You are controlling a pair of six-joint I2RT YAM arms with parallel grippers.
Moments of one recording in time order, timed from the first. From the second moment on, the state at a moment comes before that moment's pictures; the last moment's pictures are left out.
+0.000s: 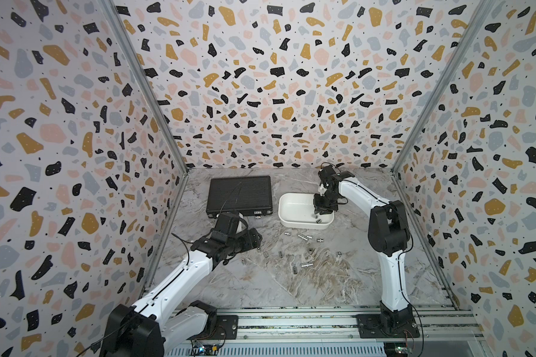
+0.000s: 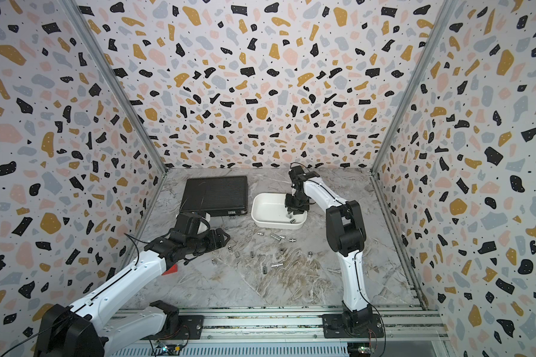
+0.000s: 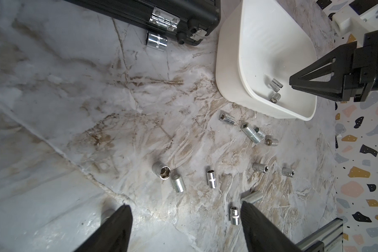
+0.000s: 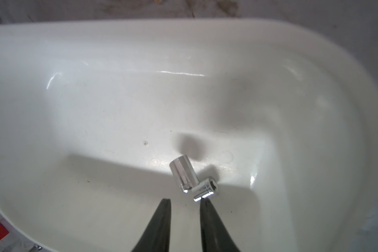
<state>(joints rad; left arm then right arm) -0.36 1.08 0.69 -0.49 0.23 -0.62 0.40 2.20 1.89 -1.04 -0.22 0.43</state>
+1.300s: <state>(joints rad) -0.36 1.09 0.68 -0.66 0.07 -0.64 0.44 1.82 1.59 -0.98 -0.26 0.38</state>
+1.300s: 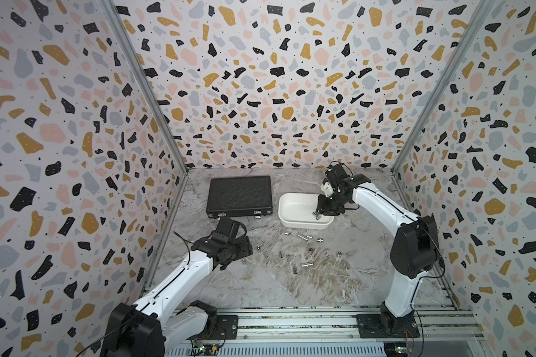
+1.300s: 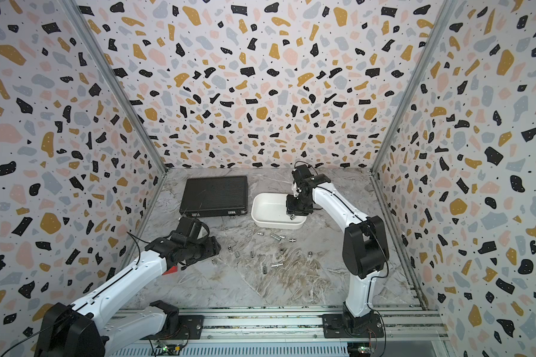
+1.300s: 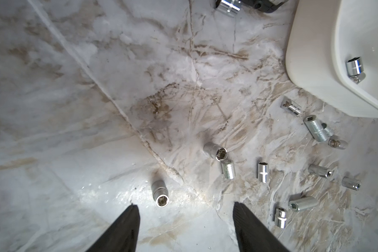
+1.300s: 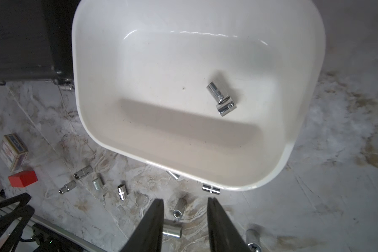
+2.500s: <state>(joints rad) -0.37 1.31 0.68 -0.67 0.02 -0.65 0.61 1.38 1.03 -0.73 -0.42 0.28</state>
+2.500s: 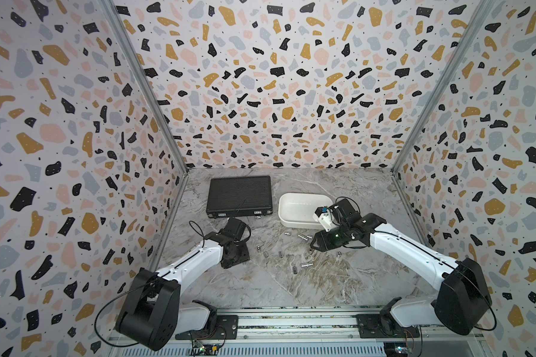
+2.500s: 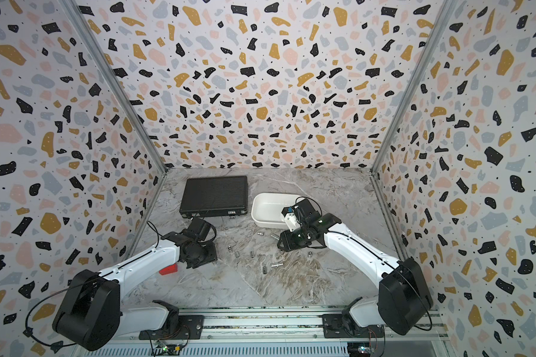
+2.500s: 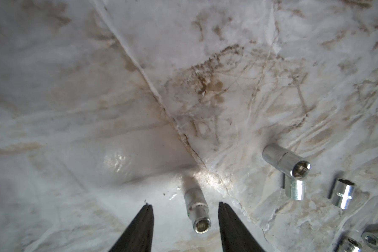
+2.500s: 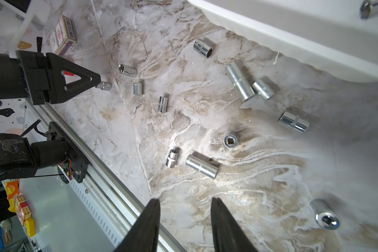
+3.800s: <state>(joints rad) -0.43 1.39 0.75 -0.65 0.02 -0.66 0.62 1.38 1.00 -0.69 -0.42 0.33</state>
